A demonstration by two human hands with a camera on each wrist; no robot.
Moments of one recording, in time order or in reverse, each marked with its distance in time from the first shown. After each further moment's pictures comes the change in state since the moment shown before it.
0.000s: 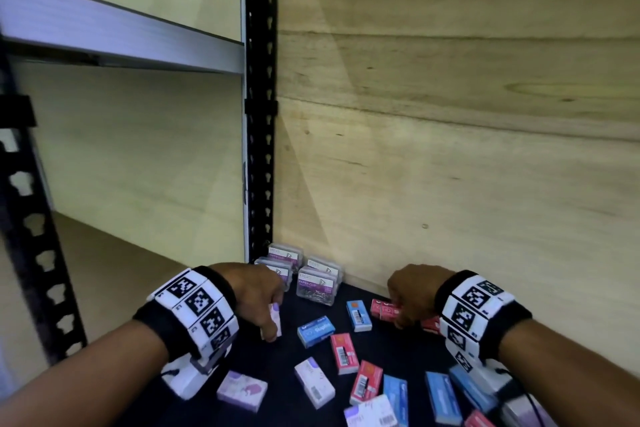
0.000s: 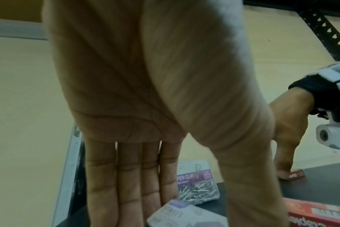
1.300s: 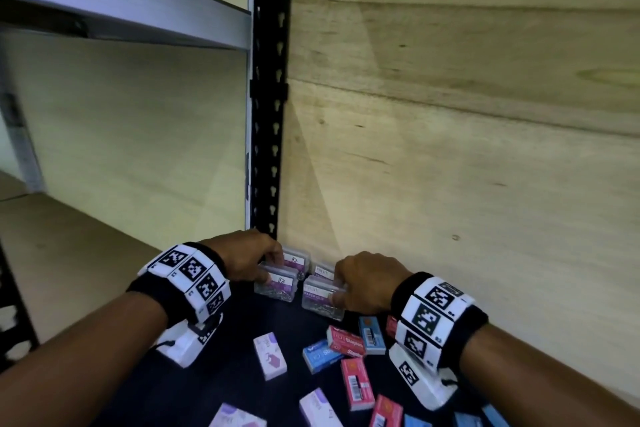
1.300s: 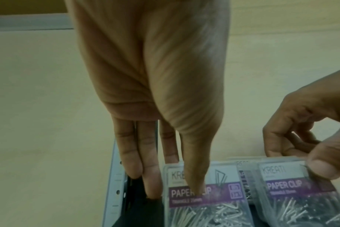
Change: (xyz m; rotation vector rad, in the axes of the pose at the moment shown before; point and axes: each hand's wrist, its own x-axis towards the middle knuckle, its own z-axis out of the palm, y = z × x) left_hand 0.071 -0.072 -0.015 -0.102 0.240 0.110; right_hand 0.044 -0.068 -0.040 0.148 0.158 -0.103
